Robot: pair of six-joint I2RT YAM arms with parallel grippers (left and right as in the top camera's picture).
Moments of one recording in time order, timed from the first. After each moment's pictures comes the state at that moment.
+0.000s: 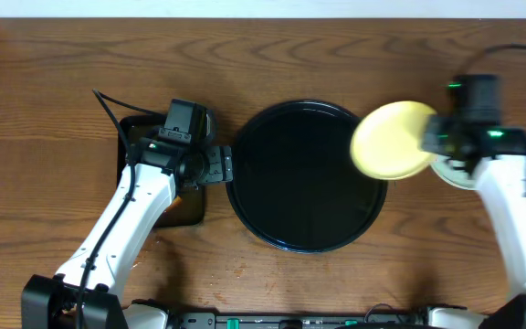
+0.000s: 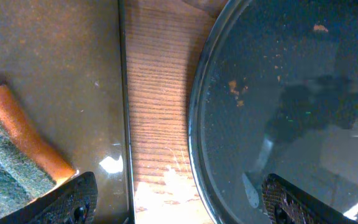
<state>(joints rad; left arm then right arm) -0.25 1.46 1.03 -0.79 0.10 -0.35 -0.05 1.46 1.17 -0.77 0.12 0.23</state>
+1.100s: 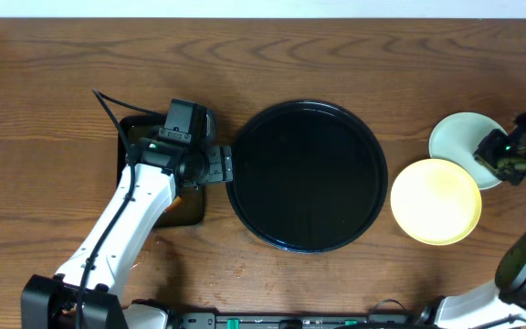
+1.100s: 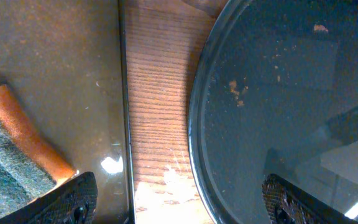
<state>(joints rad) -0.25 1.46 1.03 -0.79 0.10 -0.35 -0.50 1.78 1.17 -0.66 -0.21 0.19</state>
